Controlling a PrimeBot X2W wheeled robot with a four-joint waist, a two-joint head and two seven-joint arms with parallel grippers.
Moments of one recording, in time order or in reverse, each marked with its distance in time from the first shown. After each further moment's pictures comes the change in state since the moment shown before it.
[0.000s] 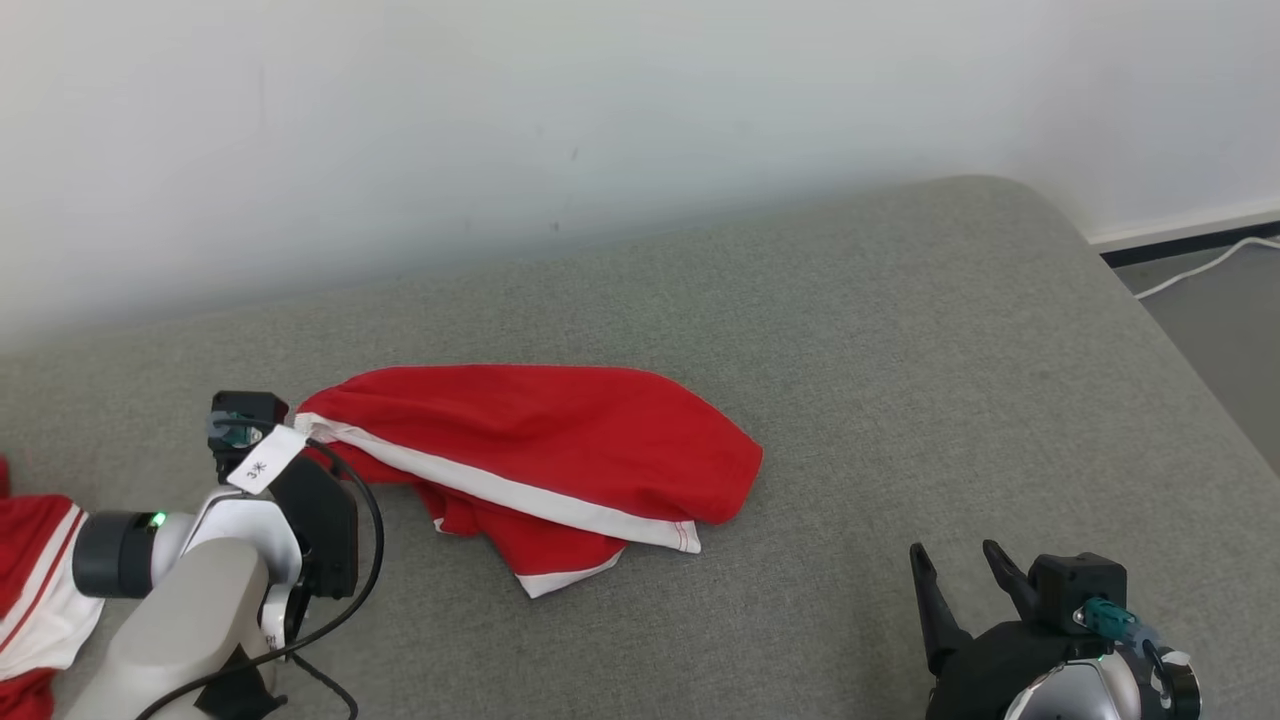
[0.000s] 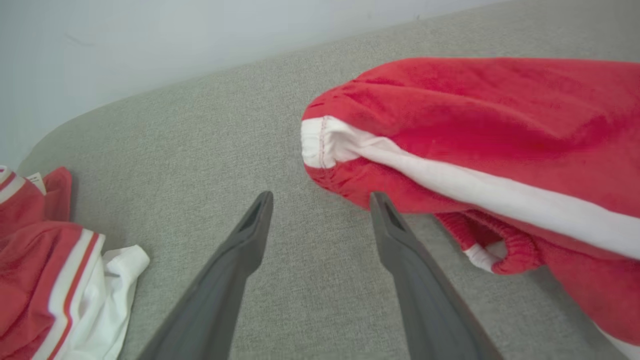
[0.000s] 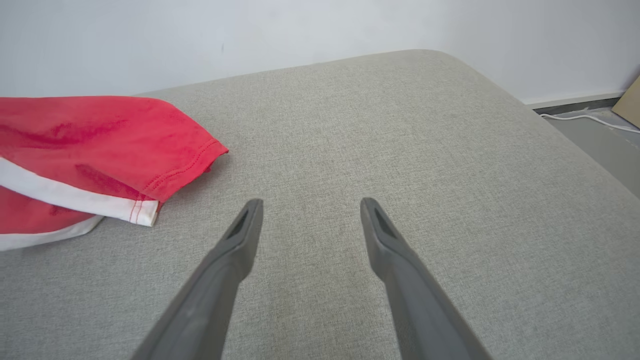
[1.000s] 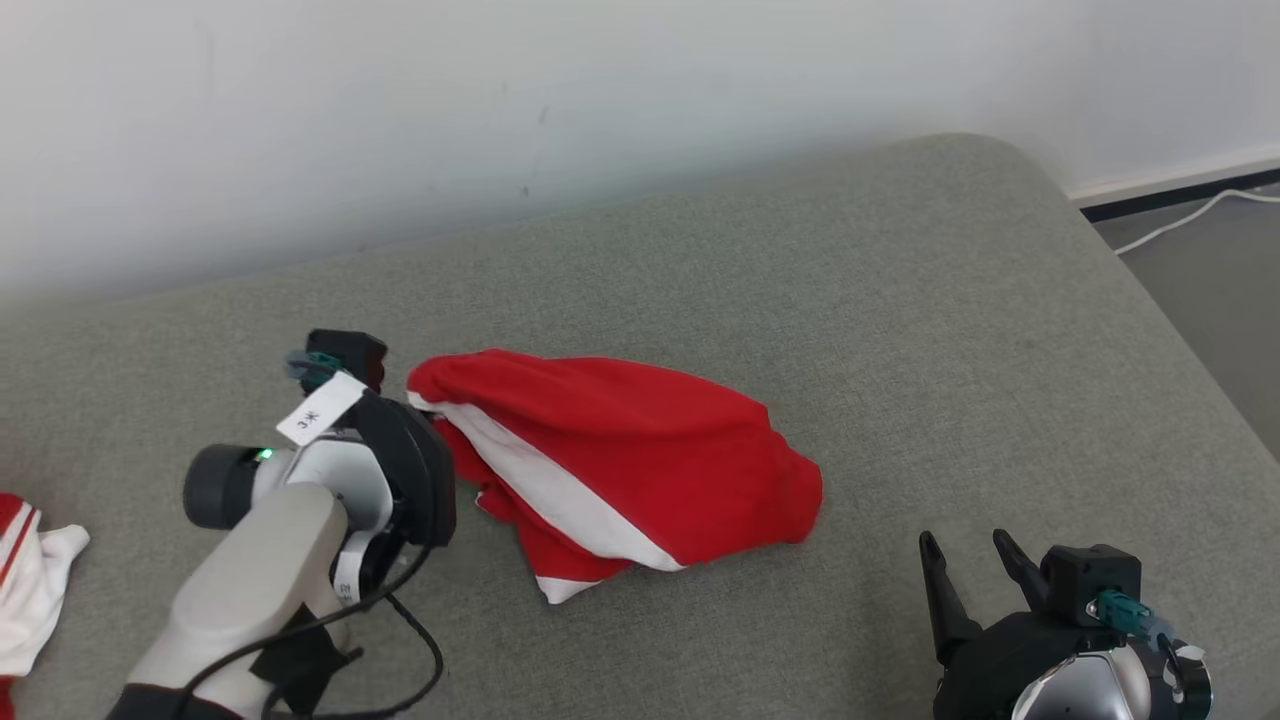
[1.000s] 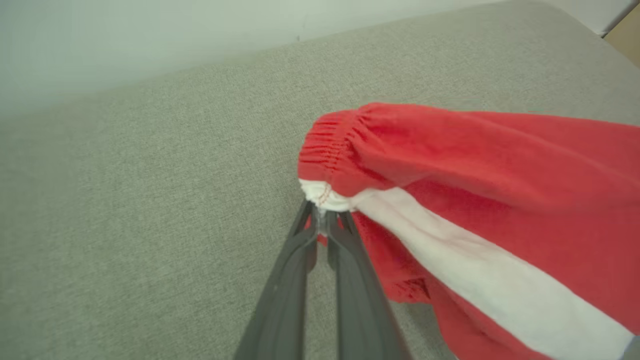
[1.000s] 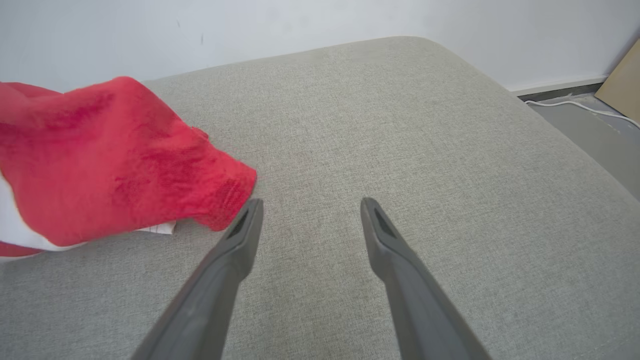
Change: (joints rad) left arm -0.015 -0.050 -0.024 -0.201 -0.085 -0.047 0.088; right arm -0.001 -0.001 -0.019 -0.029 -0.001 0.001 0.010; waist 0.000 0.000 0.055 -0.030
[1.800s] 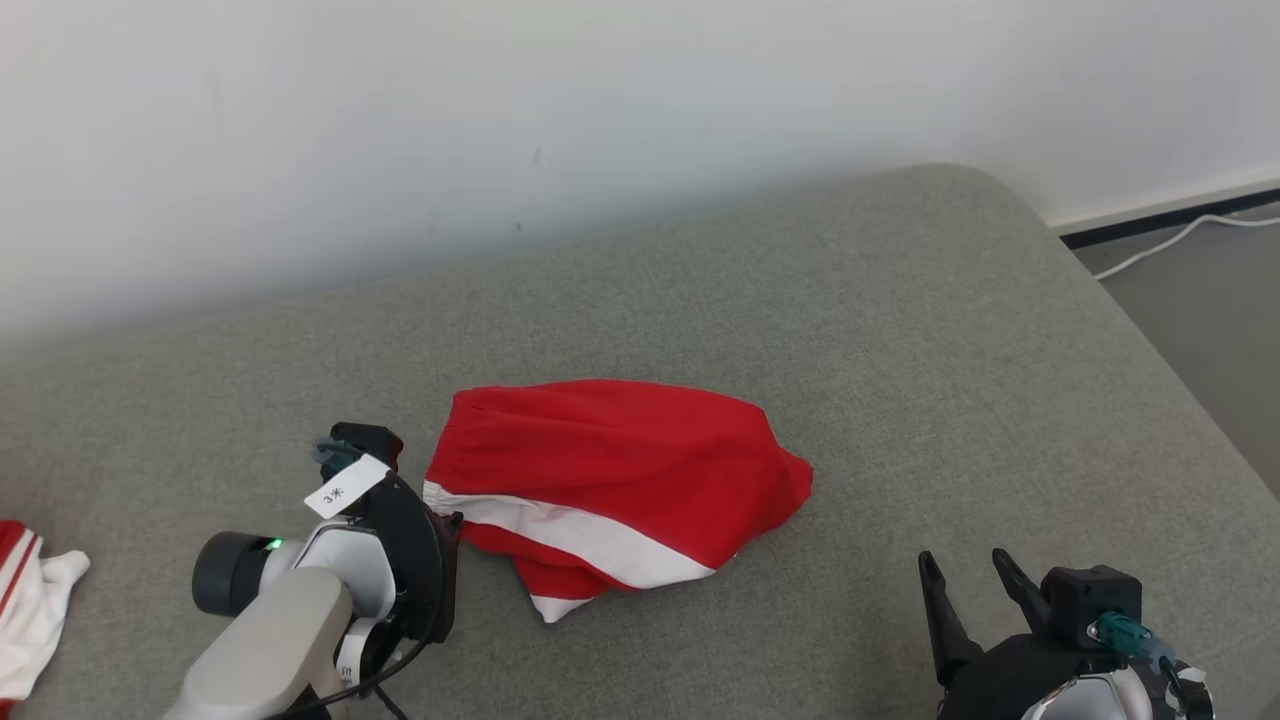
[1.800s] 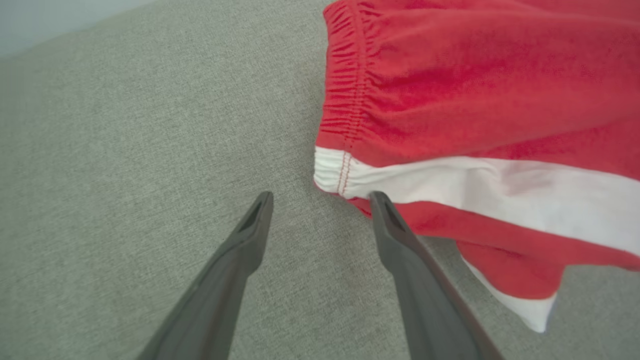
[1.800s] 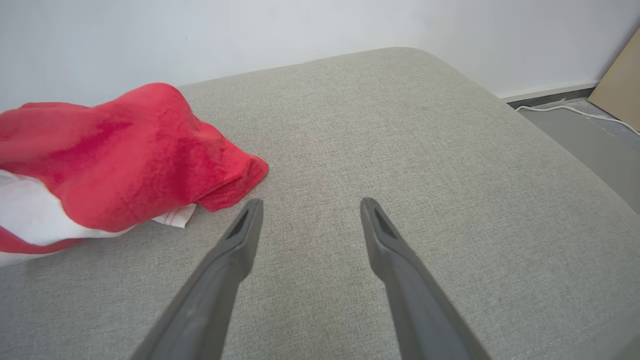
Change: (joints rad) left arm 0.112 0.023 -0.040 -0.007 0.011 -0.006 0.053; right arm 0.043 0.000 0.006 -0.026 0.000 0.000 0.000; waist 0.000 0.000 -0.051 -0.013
